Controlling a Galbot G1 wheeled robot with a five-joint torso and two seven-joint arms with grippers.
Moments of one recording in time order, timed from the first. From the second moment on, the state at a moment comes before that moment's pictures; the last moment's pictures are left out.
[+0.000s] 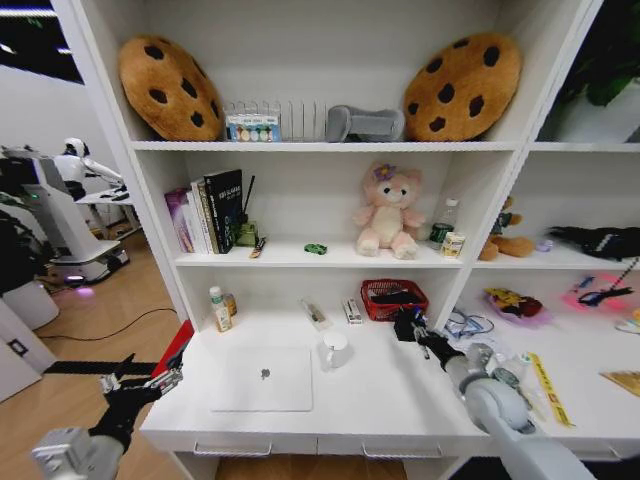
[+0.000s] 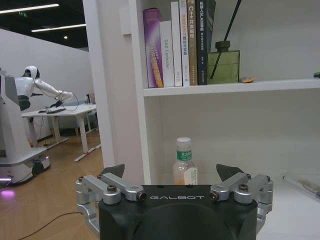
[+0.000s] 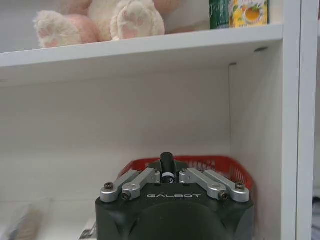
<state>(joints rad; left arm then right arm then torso) 1.97 -1.23 -0.97 -2.50 -0.51 0.27 -0.14 -1.21 0.93 0.53 1.74 0.70 -0.07 0.04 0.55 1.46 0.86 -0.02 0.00</state>
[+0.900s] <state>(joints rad) 1.97 -1.23 -0.97 -2.50 -0.51 0.27 -0.14 -0.94 0.96 0.39 1.39 0.58 0.22 0.09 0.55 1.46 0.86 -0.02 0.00</state>
